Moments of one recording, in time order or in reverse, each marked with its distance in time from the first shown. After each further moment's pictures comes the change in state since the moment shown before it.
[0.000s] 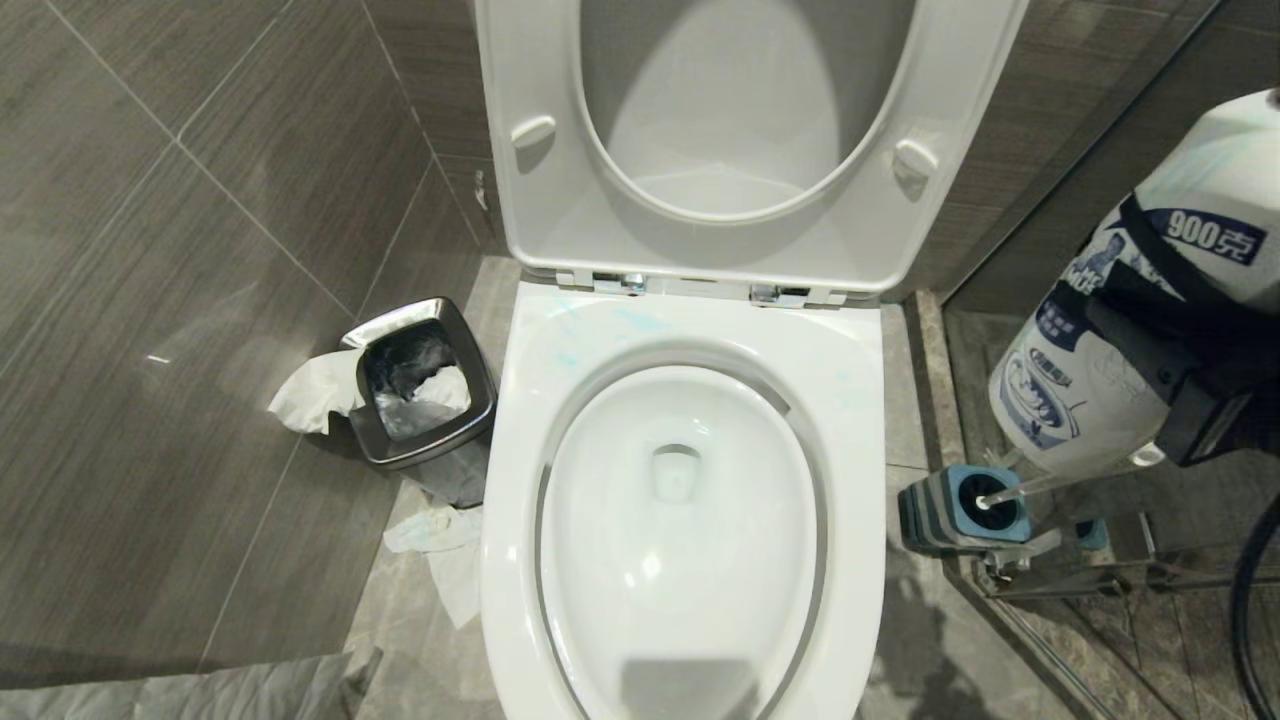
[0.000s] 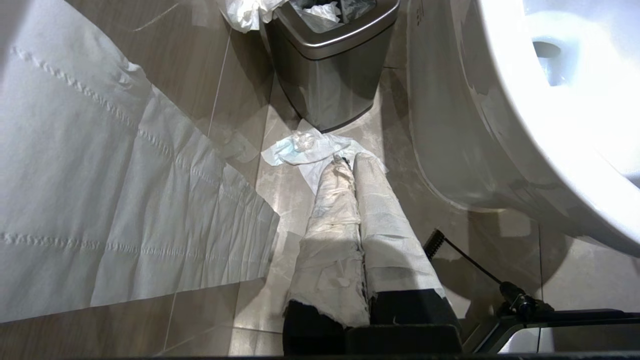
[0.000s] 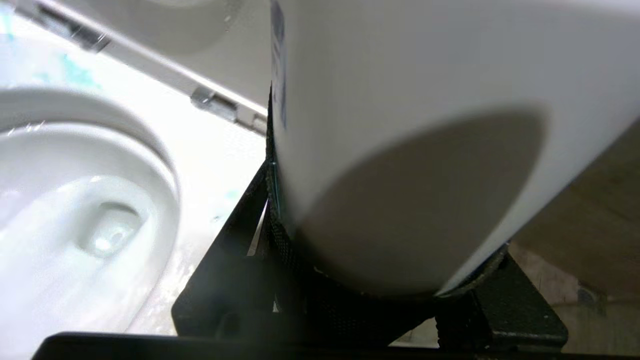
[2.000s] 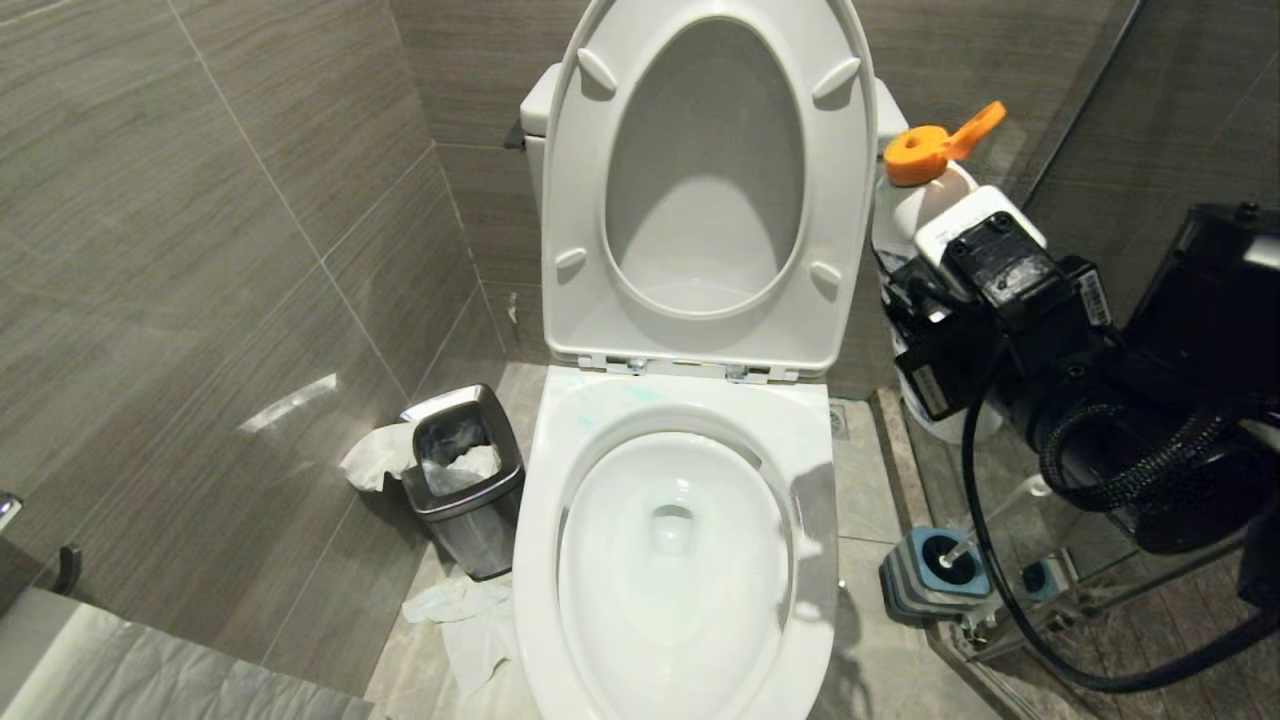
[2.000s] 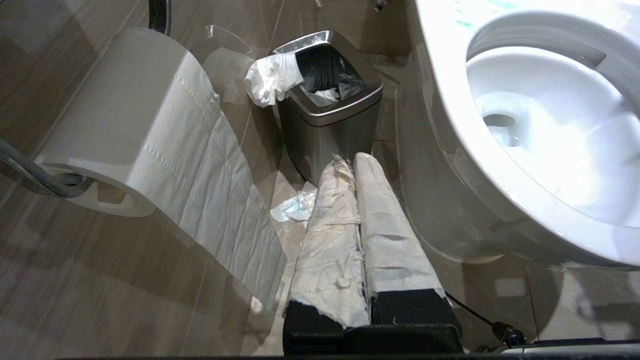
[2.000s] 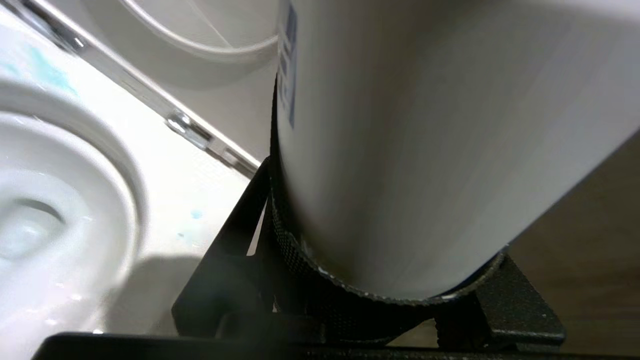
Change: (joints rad) left arm 0.000 0.000 0.000 0.000 0.000 0.000; right arm 0.099 0.411 -0.284 0.005 -0.230 -0.277
